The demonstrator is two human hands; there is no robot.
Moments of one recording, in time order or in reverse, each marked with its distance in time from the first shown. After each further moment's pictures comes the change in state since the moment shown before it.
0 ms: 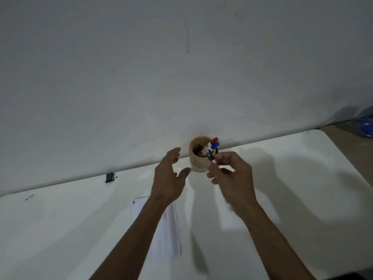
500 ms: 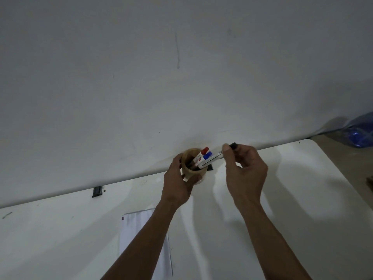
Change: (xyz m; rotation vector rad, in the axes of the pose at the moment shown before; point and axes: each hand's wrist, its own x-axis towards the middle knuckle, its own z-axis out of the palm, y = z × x) left_hand 0.038 -0.005 0.051 -0.220 -0.098 0.045; right_hand 0.048 -0.014 -0.009 0.035 0.389 -0.250
